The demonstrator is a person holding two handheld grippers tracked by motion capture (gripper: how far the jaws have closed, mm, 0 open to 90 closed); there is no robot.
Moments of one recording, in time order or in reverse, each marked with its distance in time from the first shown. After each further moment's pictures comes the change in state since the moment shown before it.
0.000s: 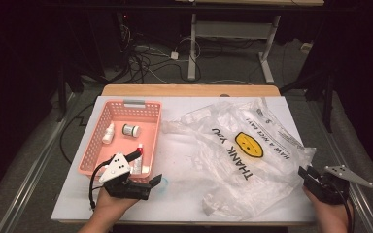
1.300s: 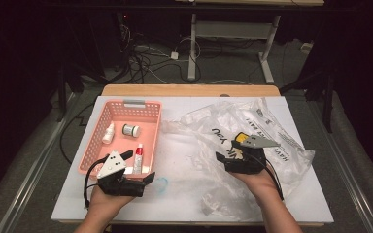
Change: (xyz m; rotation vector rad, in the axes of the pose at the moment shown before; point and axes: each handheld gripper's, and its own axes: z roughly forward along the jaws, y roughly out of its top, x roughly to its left) left arm 0.011 -0.005 -0.007 0.048 0.024 -0.011; right arm 0.166 0.060 0.088 0.012 0.485 -0.248
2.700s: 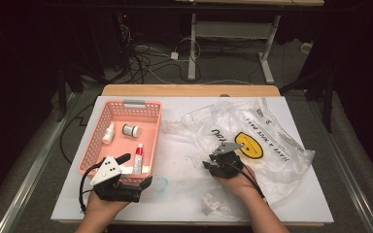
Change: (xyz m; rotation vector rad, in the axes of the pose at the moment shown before) left arm -0.003 -0.006 -0.010 -0.029 -0.004 0.004; right arm 0.020 -0.023 0.060 0.249 0.036 -0.132
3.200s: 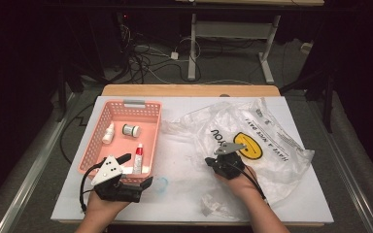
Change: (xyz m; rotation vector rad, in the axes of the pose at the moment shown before) left arm -0.001 0.000 0.001 0.007 -0.002 0.009; right arm 0.002 0.001 -0.009 -0.038 0.027 -0.013
